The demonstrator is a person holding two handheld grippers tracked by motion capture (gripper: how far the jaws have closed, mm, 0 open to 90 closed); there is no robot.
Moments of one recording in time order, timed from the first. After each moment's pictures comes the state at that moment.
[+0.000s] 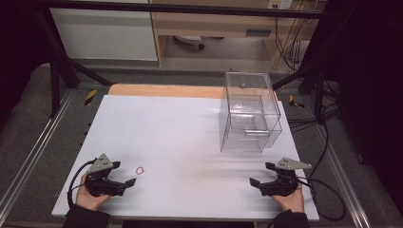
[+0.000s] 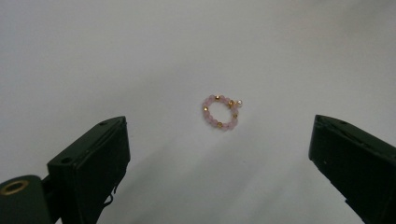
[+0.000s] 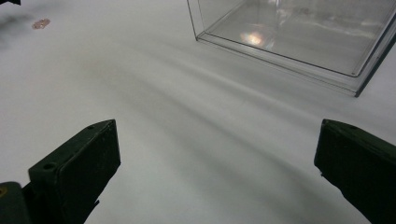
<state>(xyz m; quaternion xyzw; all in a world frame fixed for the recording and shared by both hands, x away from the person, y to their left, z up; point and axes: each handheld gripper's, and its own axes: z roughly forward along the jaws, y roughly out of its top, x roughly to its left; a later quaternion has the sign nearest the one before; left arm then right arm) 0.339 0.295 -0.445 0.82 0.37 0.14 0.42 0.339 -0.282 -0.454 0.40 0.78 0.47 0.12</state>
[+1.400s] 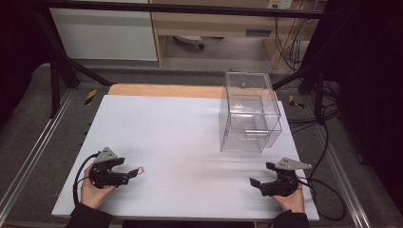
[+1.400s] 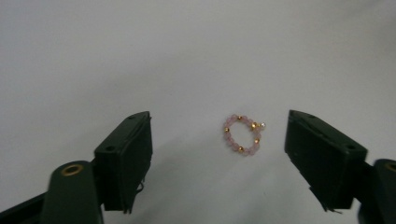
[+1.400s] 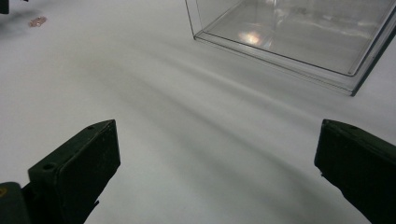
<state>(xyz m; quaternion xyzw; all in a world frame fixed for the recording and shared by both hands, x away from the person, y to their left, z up) 0.358 0.285 -0.440 0.80 0.42 0.14 0.40 0.338 -0.282 -0.454 0.41 0.78 0.46 0.13</state>
